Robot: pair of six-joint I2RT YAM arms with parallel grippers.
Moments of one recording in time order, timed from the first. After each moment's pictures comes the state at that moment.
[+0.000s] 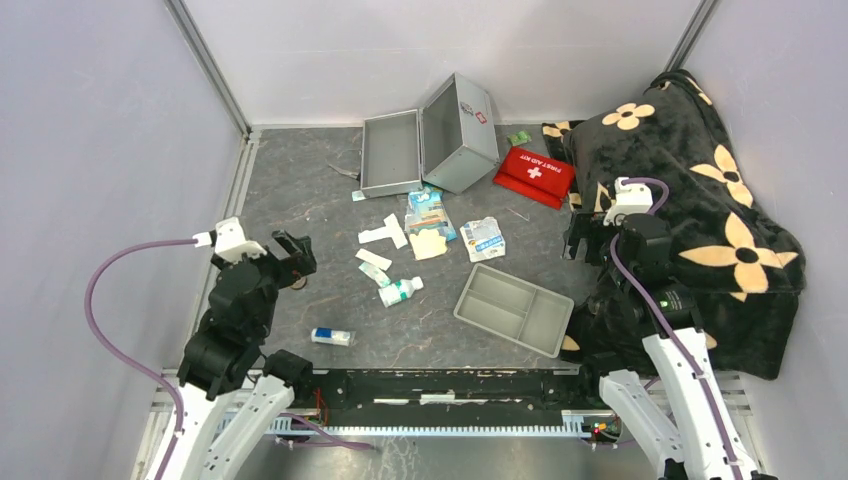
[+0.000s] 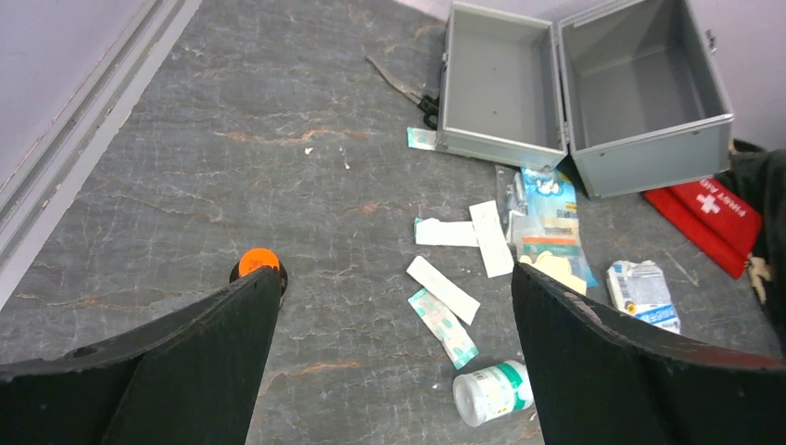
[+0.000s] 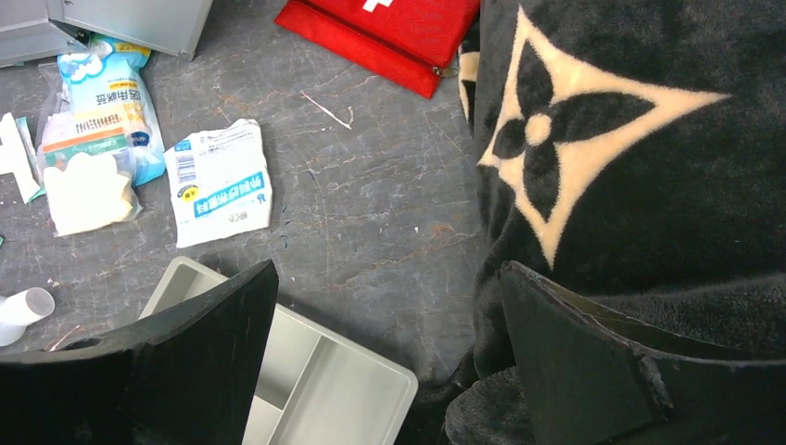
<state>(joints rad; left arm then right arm) -0.39 0.42 0.79 -0.66 -0.49 -0.45 0.16 0.68 0.84 -0.60 0.12 0.12</state>
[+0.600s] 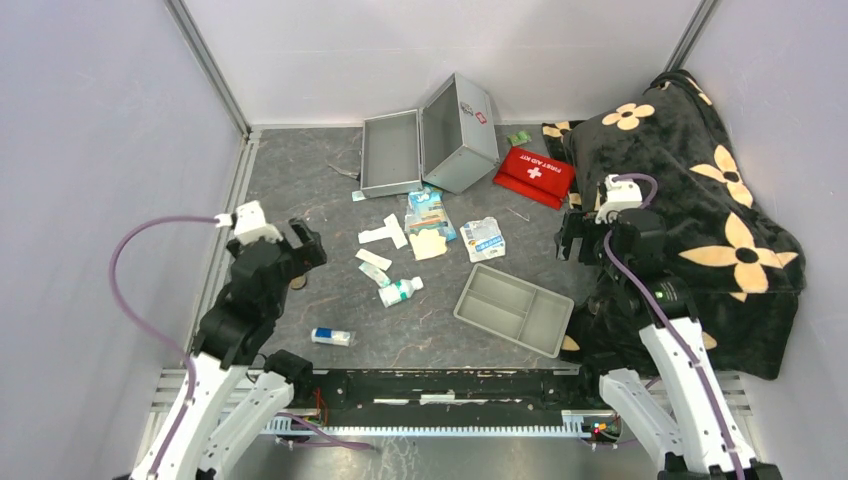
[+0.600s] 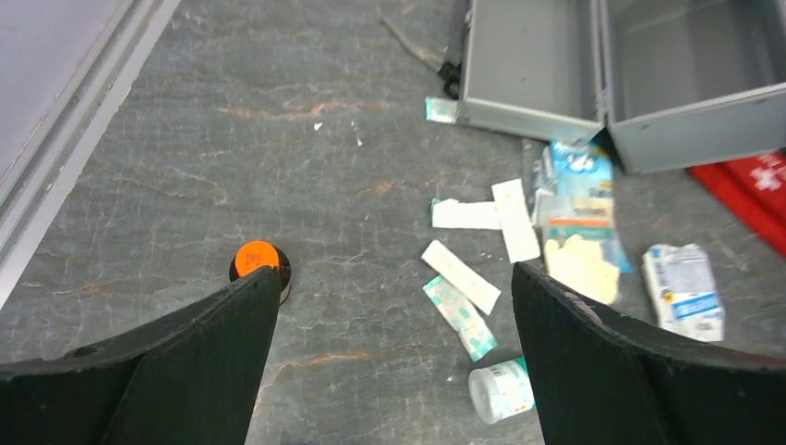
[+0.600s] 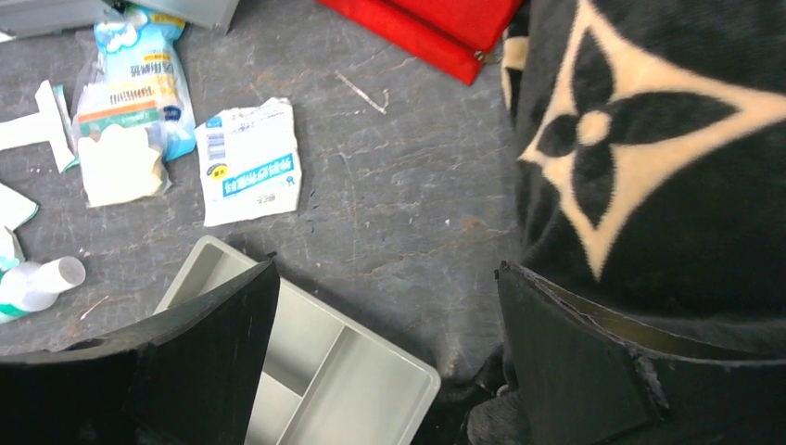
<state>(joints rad) -0.39 0.48 0.78 -0.63 -0.49 -0.45 0.16 0.71 0.83 -0.60 0.04 0.12</state>
